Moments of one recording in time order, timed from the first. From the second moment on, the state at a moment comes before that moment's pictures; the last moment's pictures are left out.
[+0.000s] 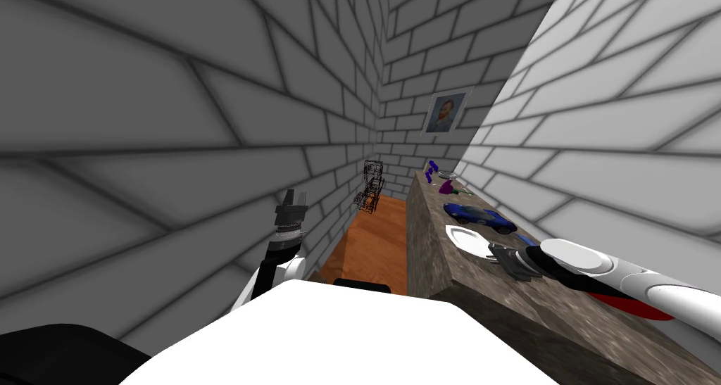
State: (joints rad) left arm 0.50 0.02 0.04 -2.20 0.01 -0.63 0.07; right arm -0.21 -1.39 0.62 -0.88 1.28 -0.79 0.59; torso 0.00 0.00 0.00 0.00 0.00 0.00
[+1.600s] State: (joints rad) left arm 0.50 0.02 0.04 -2.20 0.01 -0.63 0.07; right arm -0.51 -1.31 0.94 -0.59 1.11 -0.85 0.67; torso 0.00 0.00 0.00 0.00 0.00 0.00
